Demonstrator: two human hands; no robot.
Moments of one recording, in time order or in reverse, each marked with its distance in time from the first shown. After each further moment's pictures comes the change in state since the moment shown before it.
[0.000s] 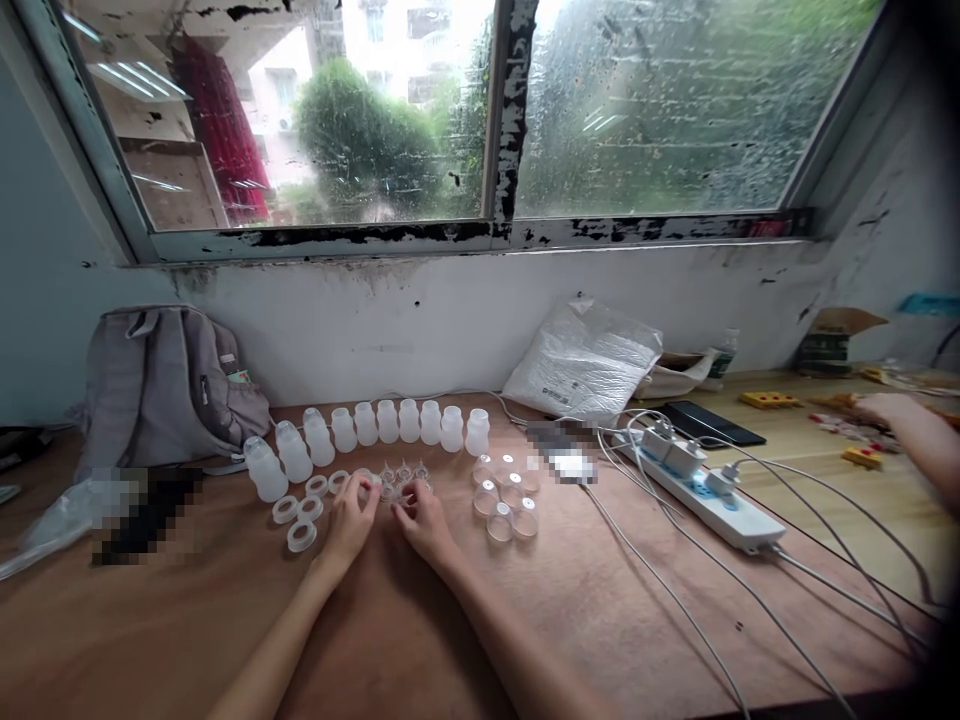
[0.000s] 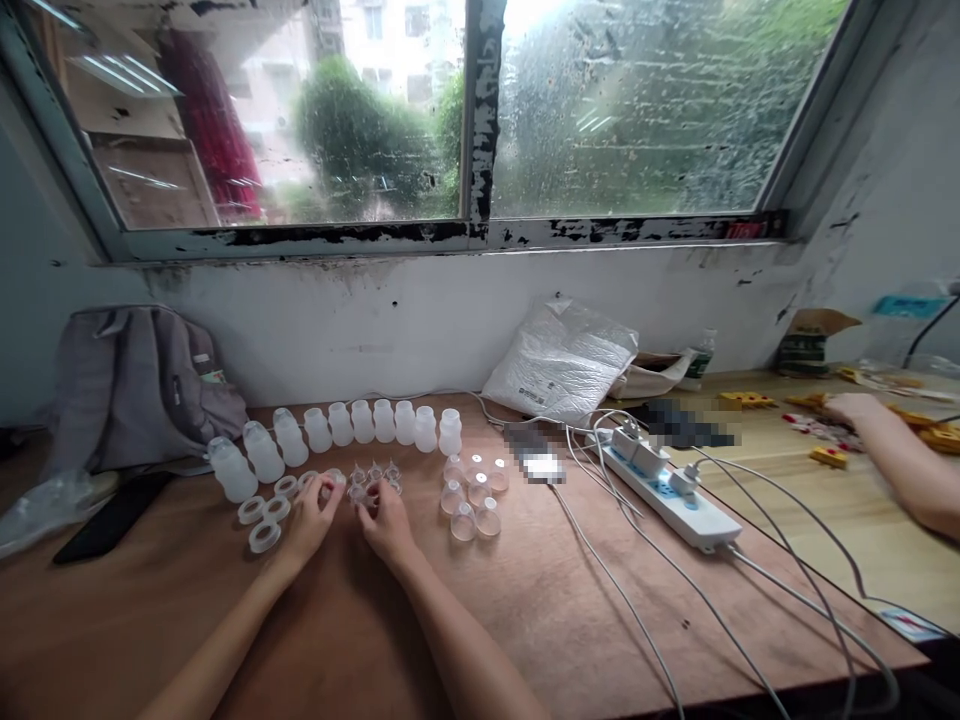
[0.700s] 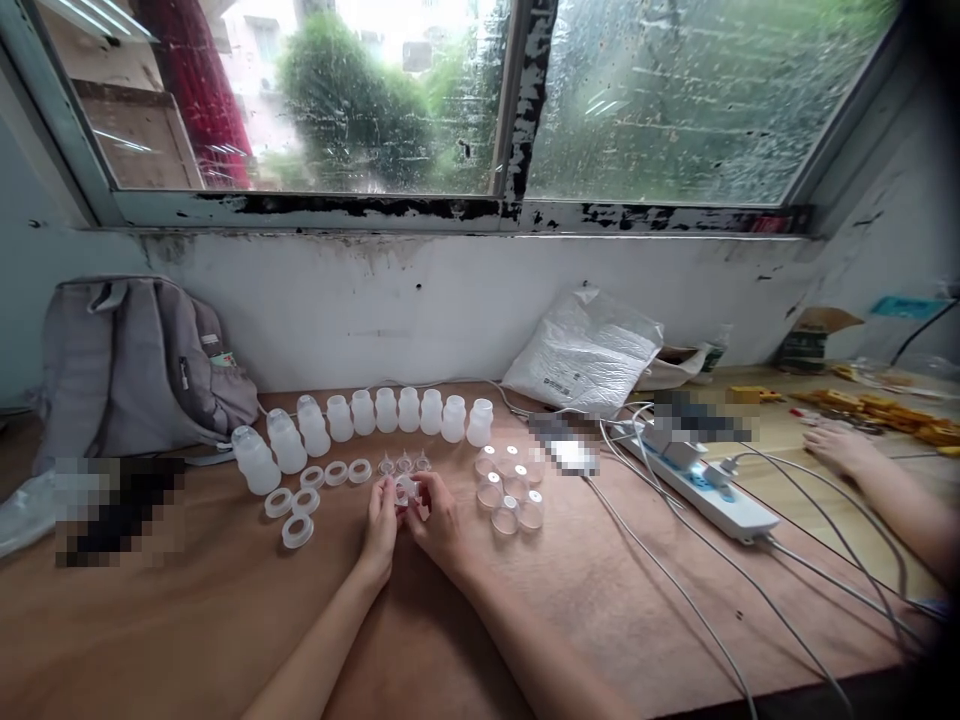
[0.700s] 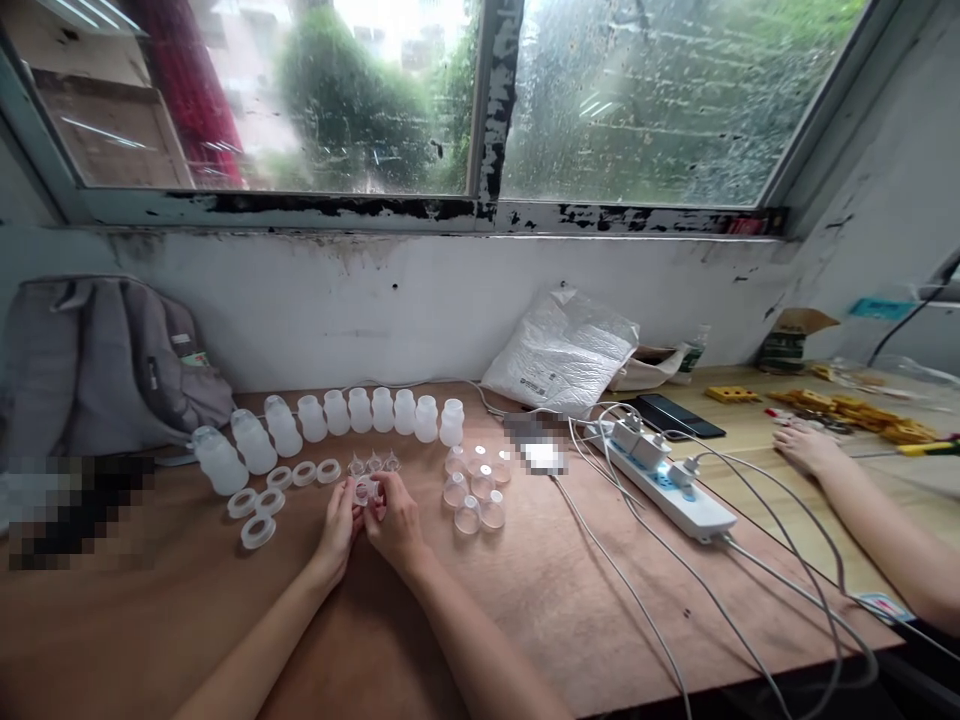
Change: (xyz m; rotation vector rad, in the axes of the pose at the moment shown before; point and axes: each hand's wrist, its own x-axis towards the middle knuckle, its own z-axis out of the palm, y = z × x) left_hand -0.023 0.022 0.048 -1.036 -0.082 -0.639; right_hand -0.009 -0.007 -0.010 -0.090 0.117 -0.136
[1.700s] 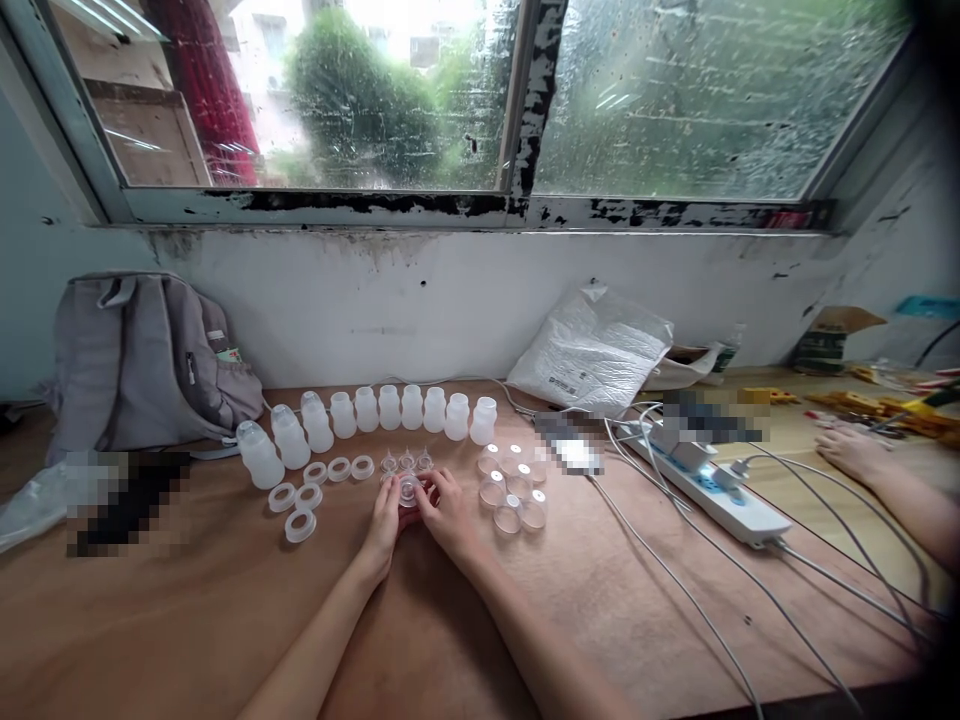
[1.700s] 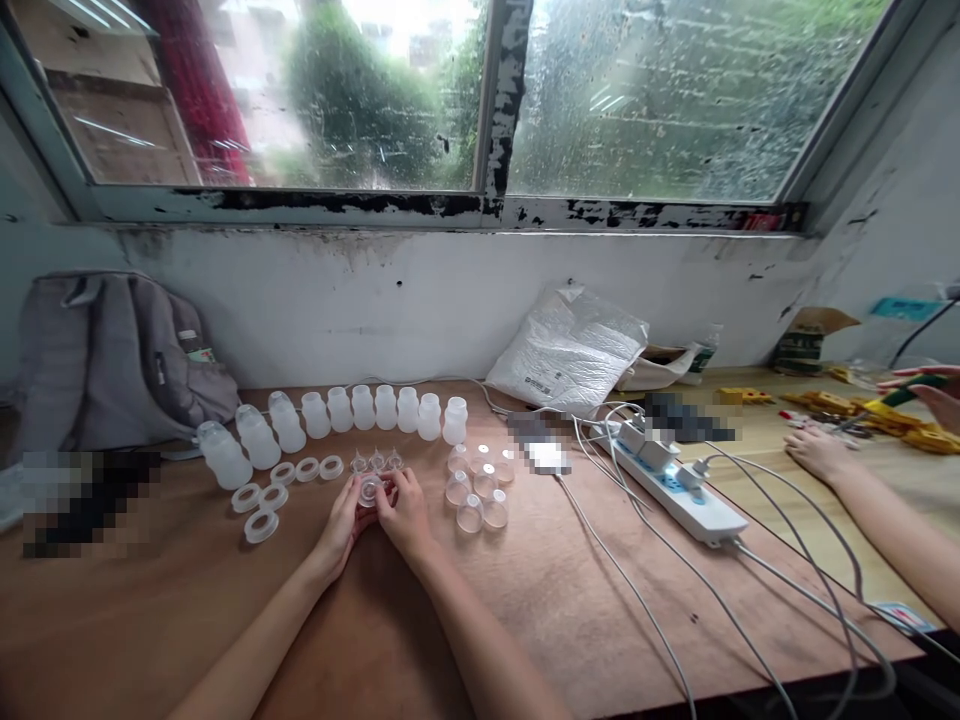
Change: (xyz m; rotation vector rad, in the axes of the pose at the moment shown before) left_hand -0.003 0.007 0.001 -0.117 -0.157 -0.106; right_hand 0.008 0.007 -0.004 0.064 -0.052 0.175
